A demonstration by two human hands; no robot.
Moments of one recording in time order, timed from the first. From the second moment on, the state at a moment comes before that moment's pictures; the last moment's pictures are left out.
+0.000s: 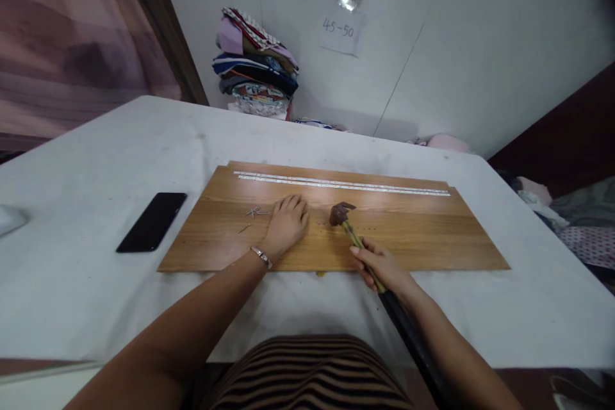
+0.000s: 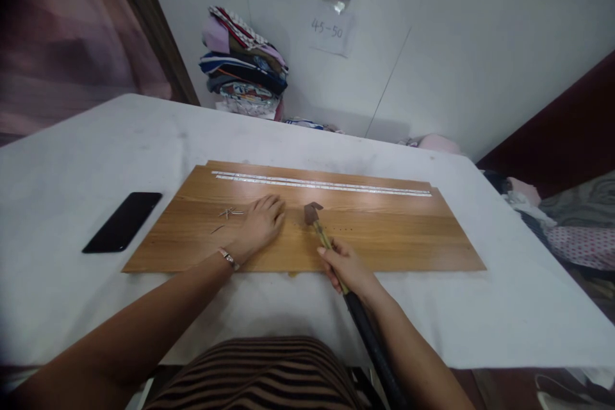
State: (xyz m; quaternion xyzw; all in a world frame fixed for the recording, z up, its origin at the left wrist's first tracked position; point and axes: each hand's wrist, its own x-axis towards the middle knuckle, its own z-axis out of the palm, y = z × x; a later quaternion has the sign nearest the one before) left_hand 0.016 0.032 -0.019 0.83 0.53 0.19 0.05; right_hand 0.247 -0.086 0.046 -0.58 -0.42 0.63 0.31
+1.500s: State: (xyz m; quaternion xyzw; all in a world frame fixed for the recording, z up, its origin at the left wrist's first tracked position) left_hand 0.015 0.029 -0.018 0.83 0.52 0.20 0.07; right_hand 0.245 -0.087 0.038 -0.57 -0.41 0.64 0.31
